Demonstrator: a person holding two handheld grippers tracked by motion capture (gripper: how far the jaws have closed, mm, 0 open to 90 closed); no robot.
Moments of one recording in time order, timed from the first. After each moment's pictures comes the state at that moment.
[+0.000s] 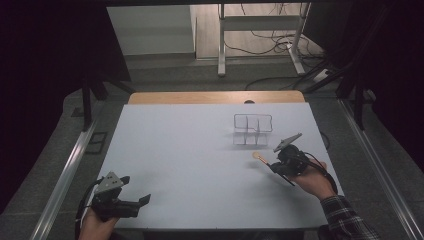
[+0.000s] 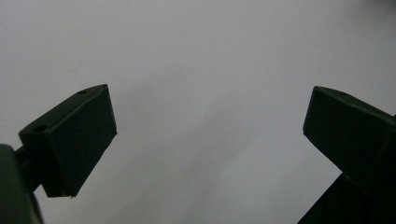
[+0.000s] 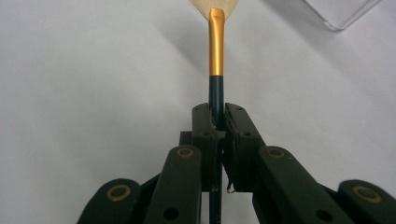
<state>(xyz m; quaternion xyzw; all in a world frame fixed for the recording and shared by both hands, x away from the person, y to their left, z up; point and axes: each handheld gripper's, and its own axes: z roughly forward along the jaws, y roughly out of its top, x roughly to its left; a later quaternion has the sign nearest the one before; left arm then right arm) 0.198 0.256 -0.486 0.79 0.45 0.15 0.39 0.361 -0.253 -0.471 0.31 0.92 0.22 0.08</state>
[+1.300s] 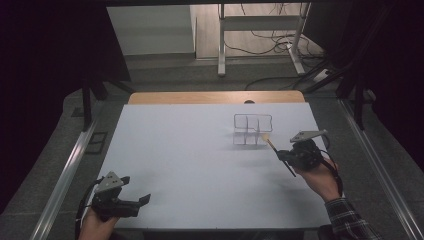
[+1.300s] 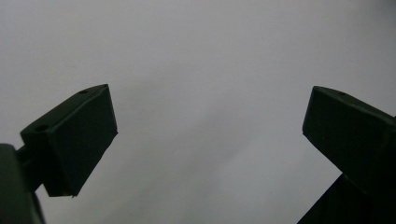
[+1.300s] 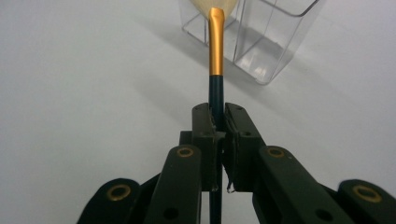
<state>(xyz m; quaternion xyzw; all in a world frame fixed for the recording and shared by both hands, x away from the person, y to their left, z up) 0.199 0.256 -0.487 0.79 0.45 0.14 0.39 0.354 -0.278 -0.441 0.36 0.86 0.33 0.14</state>
